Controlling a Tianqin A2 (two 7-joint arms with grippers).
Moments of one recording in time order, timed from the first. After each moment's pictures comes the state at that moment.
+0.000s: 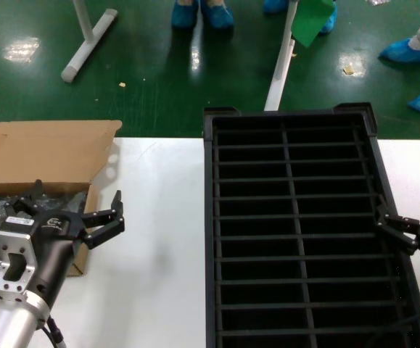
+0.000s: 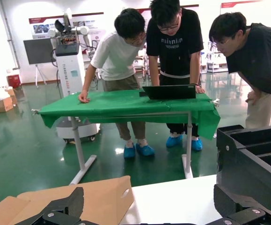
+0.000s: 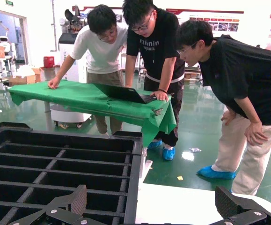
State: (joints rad) left arm -0.01 -0.31 1.59 -1.60 -1.82 0.05 0.02; right arm 0.00 0.31 -1.60 1.60 1.81 -0.03 0.00
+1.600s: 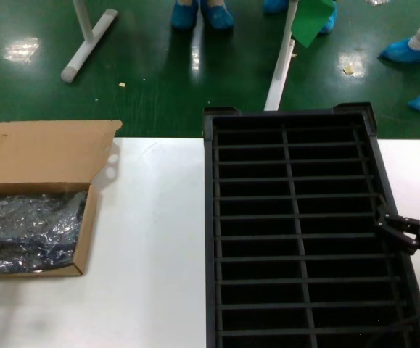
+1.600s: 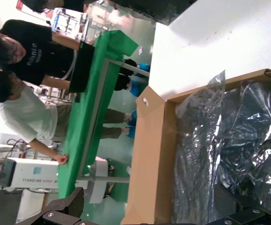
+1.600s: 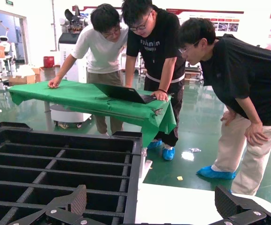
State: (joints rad) left arm -0.35 -0.55 1.16 -0.80 -1.85 0.84 1.51; right arm 0.00 0.31 -1.60 1.60 1.81 -0.03 0.00
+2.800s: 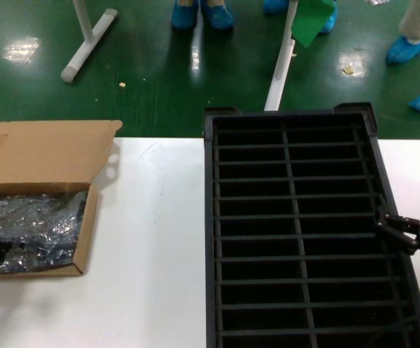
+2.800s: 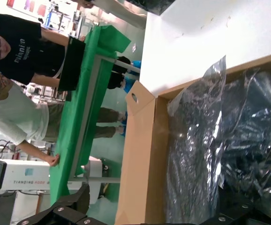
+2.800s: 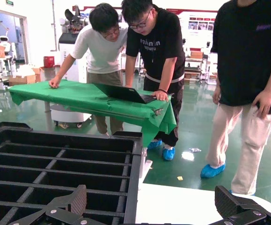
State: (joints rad) left arm -0.56 -0.56 1.30 -0.50 -1.95 0.82 1.71; right arm 0.00 0.31 -1.60 1.60 1.81 -0.03 0.00
